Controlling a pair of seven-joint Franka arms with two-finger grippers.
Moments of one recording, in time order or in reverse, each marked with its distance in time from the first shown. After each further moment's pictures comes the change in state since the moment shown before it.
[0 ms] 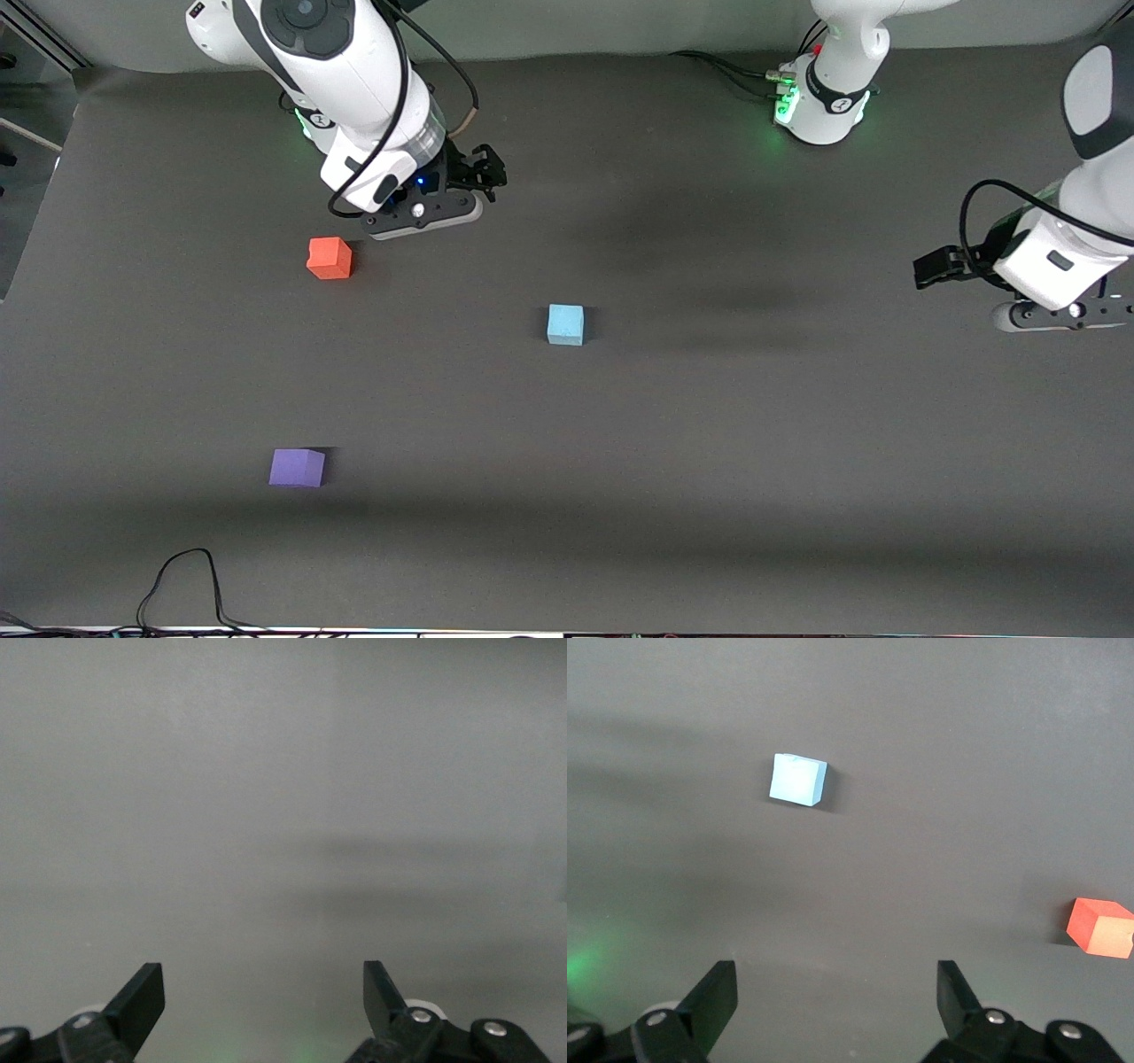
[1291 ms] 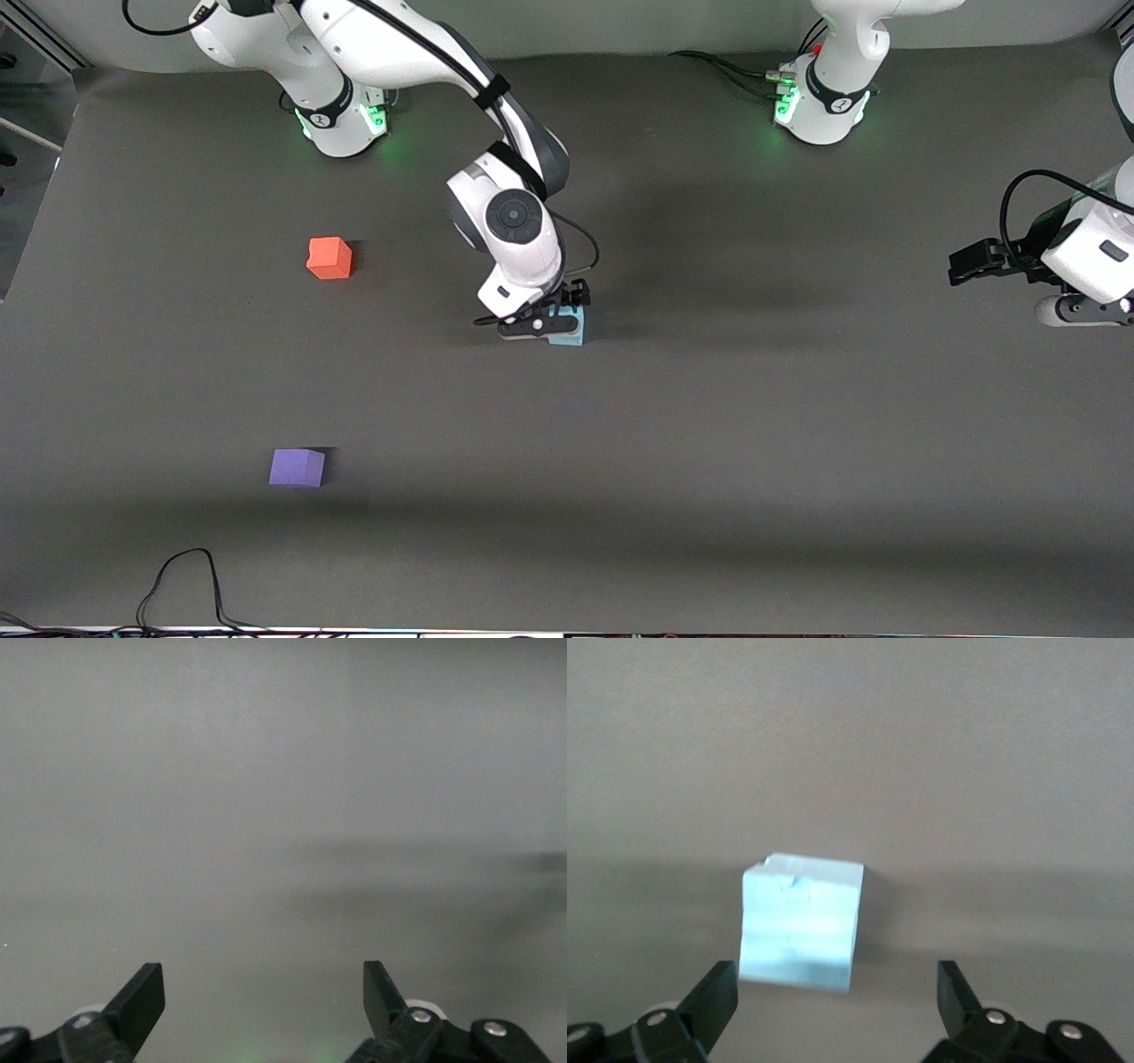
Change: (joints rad) left arm -0.137 -0.001 0.174 0.050 -0.002 -0.041 0.067; right arm 0.119 0.460 -0.005 -0.146 0.000 0.694 0.170
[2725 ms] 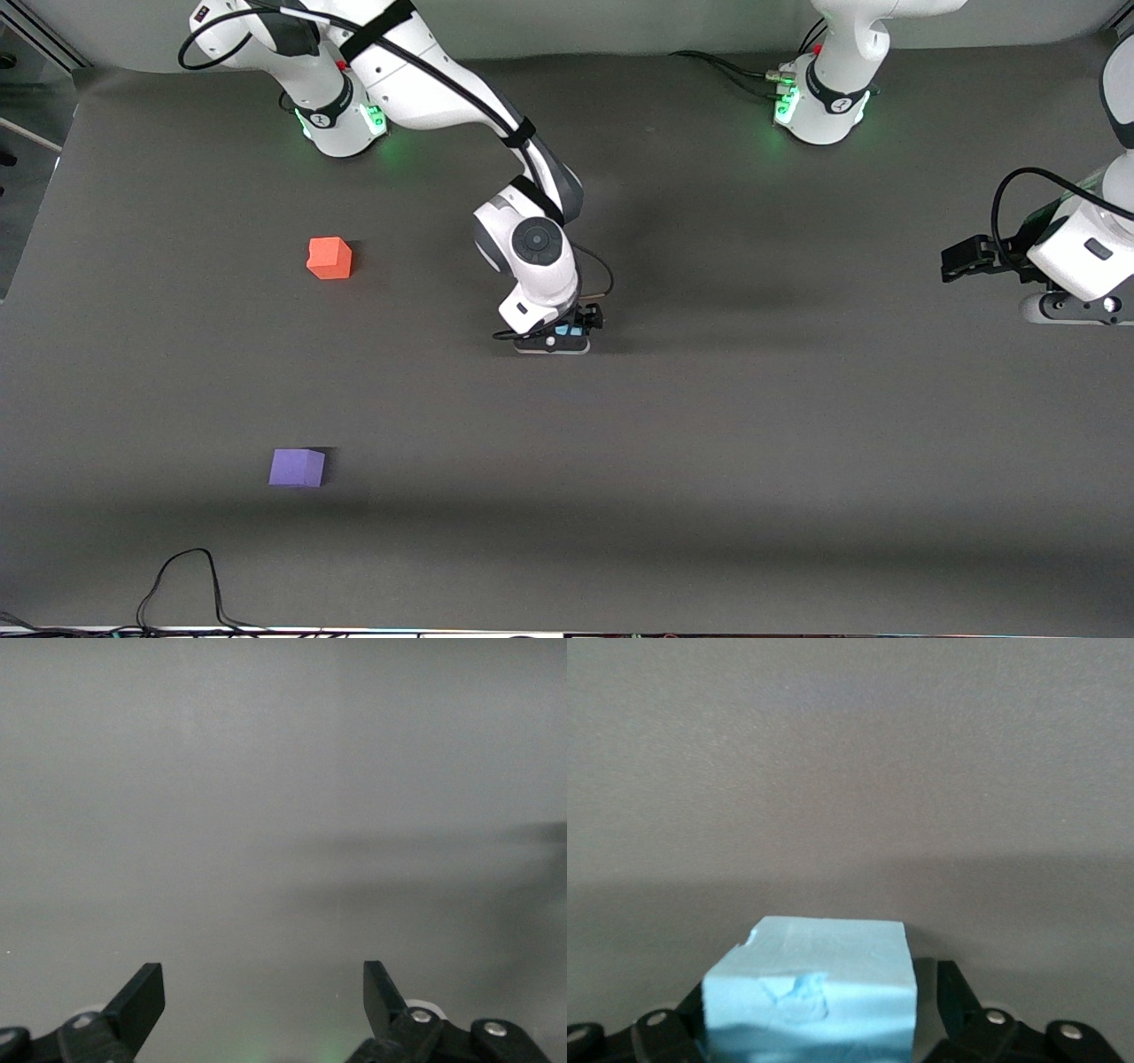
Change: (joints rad) left arm -0.058 0.000 0.044 0.000 0.000 -0.006 0.018; right arm 0.020 0.162 0.001 0.056 0.000 0.139 0.099
